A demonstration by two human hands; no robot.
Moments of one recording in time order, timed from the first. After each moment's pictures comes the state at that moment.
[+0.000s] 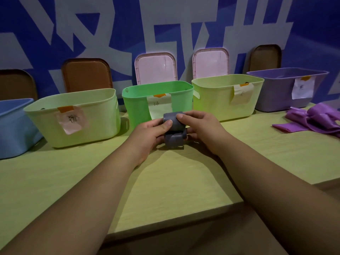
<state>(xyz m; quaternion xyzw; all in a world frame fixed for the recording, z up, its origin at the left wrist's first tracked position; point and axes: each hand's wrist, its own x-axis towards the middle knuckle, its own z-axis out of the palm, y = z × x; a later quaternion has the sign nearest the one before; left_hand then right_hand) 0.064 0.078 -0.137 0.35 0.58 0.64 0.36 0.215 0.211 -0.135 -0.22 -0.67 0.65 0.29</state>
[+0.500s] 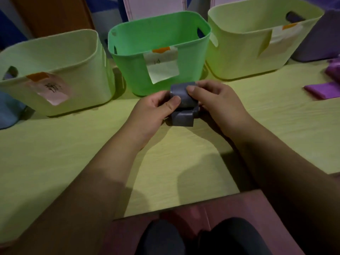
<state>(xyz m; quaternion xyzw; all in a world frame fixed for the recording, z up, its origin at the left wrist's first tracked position) 0.061 0.081 -0.139 0.33 0.68 0.55 0.35 0.210 0.214 -0.138 -0.28 -0.62 0.69 0.26</state>
